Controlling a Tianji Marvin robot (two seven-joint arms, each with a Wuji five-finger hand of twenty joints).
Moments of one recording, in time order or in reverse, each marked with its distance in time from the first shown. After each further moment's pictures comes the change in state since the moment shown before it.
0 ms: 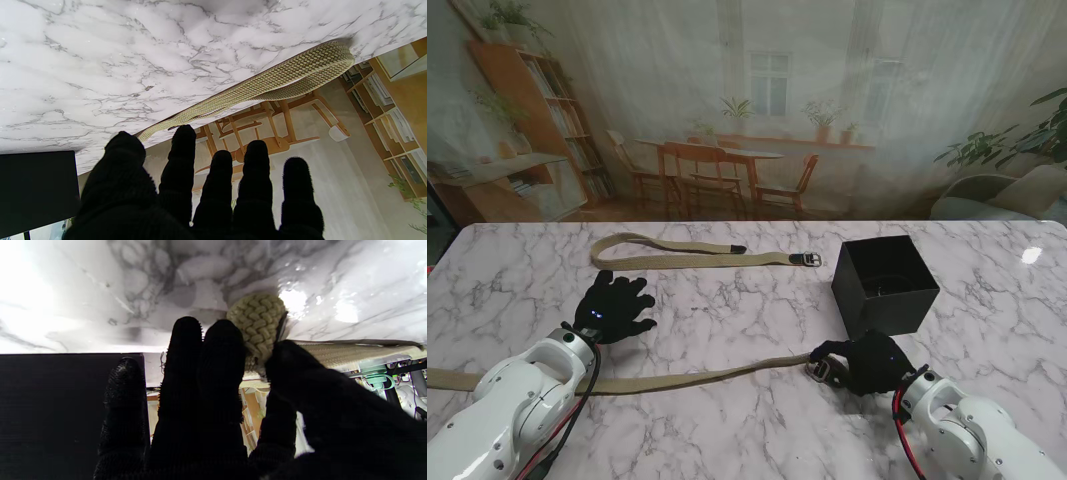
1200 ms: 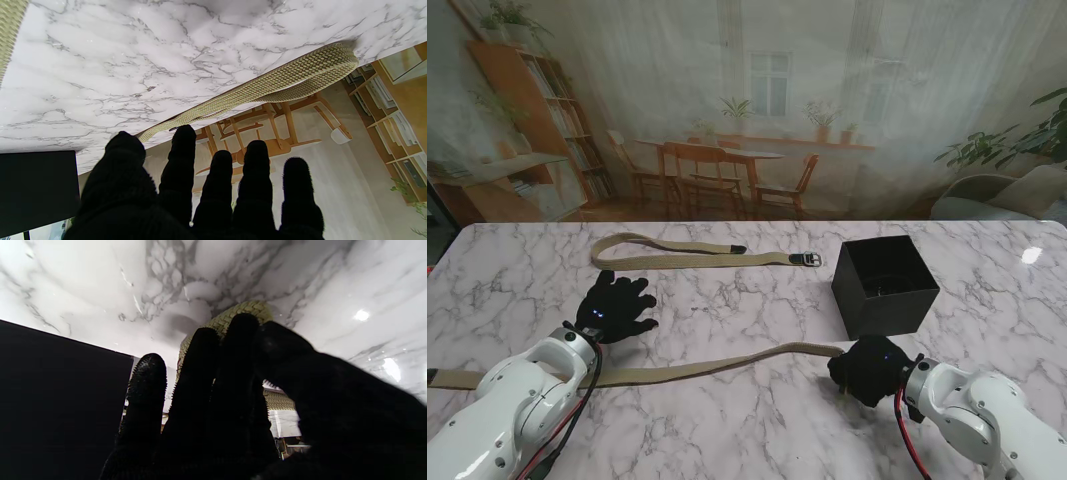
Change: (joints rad) left arm -0.010 0.000 0.009 0.007 -0.013 0.000 -0.008; right arm -0.025 0.041 0.058 -0.184 -0.116 -0.085 0.315; left_hand 0.000 0.000 0.000 0.000 0.000 0.000 0.000 0.000 0.000 0.000 0.000 0.000 0.000 0.000 0.000 0.000 -0.002 0.000 0.000 0.000; right_hand 0.061 -0.257 0.117 -0.025 0.299 0.423 0.201 0.035 0.012 -0.145 -0.401 -0.268 -0.053 -0.131 -0.092 -0.127 0.107 -0.277 0.035 -0.016
